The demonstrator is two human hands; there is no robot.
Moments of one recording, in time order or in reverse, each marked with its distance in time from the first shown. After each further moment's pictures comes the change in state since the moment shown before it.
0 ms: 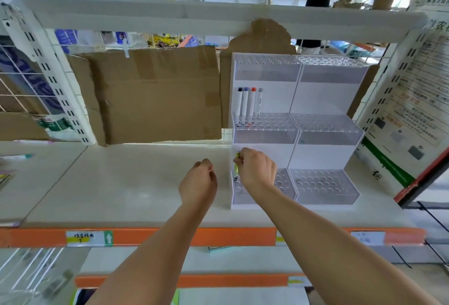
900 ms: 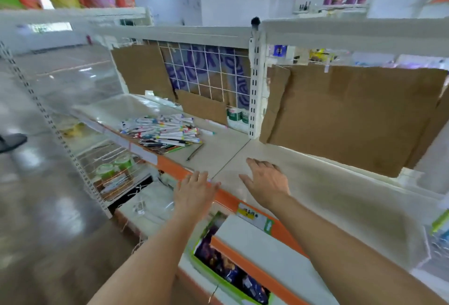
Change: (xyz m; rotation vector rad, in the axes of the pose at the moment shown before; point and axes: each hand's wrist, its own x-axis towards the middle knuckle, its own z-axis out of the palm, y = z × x) left_hand -0.088 -0.260 -0.197 0.410 -0.025 -0.523; right_hand -0.069 -0.276 0.082 0.005 -0.333 -0.812
